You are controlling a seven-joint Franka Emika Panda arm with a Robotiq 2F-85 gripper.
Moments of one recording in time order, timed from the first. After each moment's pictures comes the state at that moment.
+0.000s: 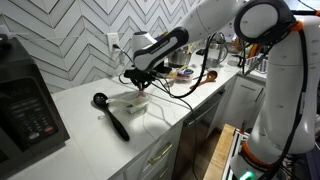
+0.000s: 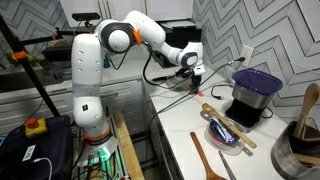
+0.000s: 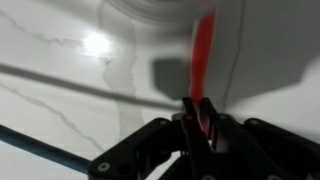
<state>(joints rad) 0.06 0.29 -0.02 -1.91 -0.13 2.33 1.25</state>
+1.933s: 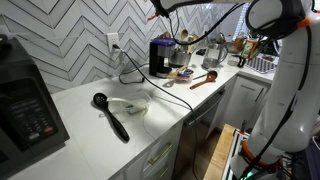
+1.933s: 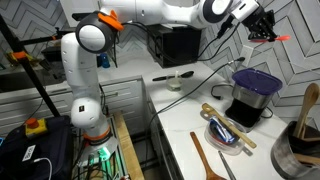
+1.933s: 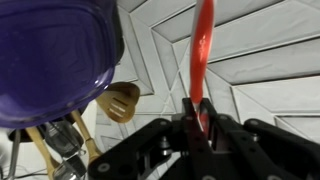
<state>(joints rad) -0.07 0.16 -0.27 -1.45 -0.28 2.51 1.42</state>
